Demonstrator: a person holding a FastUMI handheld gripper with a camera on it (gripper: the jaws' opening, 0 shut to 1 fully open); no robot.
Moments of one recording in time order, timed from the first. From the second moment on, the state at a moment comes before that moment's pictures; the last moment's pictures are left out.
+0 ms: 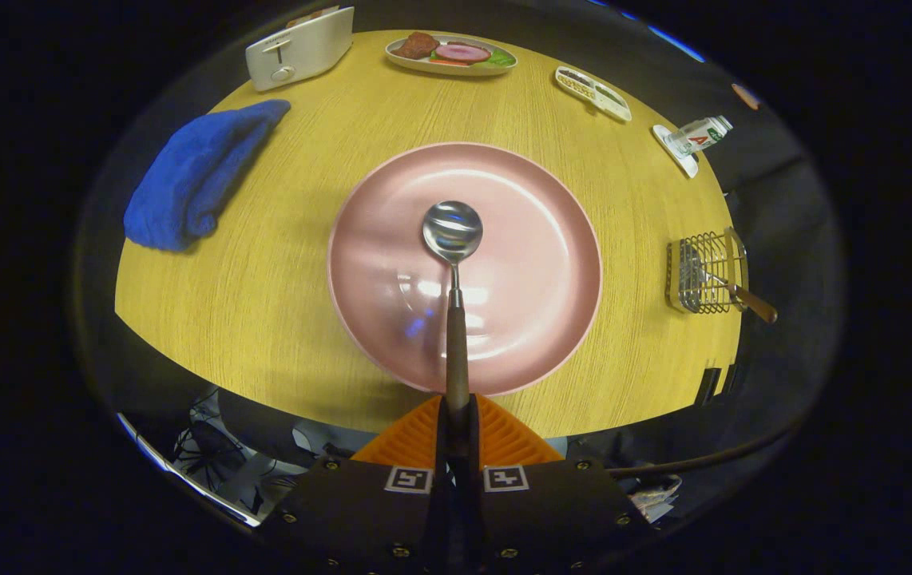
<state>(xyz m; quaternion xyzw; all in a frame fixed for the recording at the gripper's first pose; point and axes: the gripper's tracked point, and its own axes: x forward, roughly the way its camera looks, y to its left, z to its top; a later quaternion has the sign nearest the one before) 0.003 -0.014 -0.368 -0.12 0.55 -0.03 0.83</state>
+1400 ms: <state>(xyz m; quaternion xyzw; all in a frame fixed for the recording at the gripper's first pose) 0.052 -0.102 -0.236 -0.19 0.49 -0.14 0.84</state>
